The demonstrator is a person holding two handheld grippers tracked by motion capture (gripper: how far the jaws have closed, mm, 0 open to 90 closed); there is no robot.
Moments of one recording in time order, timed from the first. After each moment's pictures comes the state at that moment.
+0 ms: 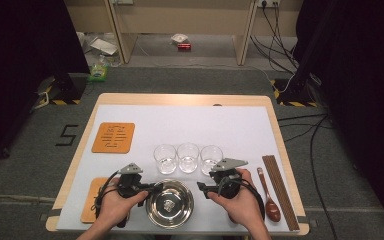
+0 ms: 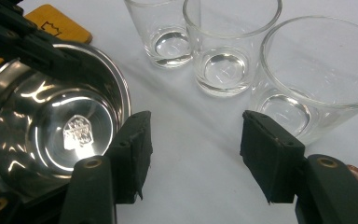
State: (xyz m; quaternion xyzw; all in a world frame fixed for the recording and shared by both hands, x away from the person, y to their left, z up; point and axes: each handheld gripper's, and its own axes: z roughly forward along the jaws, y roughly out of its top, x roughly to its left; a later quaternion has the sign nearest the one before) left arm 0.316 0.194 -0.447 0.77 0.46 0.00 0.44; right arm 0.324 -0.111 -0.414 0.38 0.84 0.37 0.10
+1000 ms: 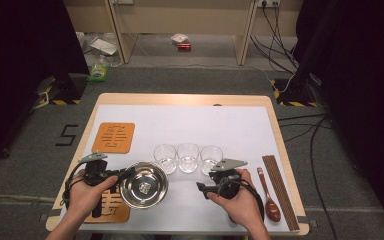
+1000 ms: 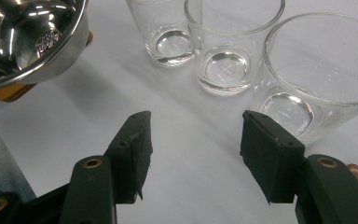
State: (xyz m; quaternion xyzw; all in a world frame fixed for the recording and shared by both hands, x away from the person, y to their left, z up) left arm 0.328 0.267 -0.420 0.71 0.52 0.04 0.48; right arm 0.323 -0.110 -0.415 0.38 0.84 0.37 0.10
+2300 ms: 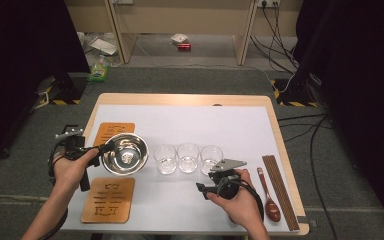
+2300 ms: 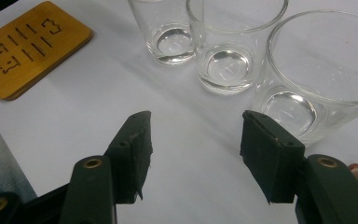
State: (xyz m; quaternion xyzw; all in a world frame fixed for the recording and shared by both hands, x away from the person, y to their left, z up) left arm 0.382 0.324 -0.406 0.64 0.58 0.09 0.49; right arm 0.323 -0.109 -0.416 0.38 0.84 0.37 0.10
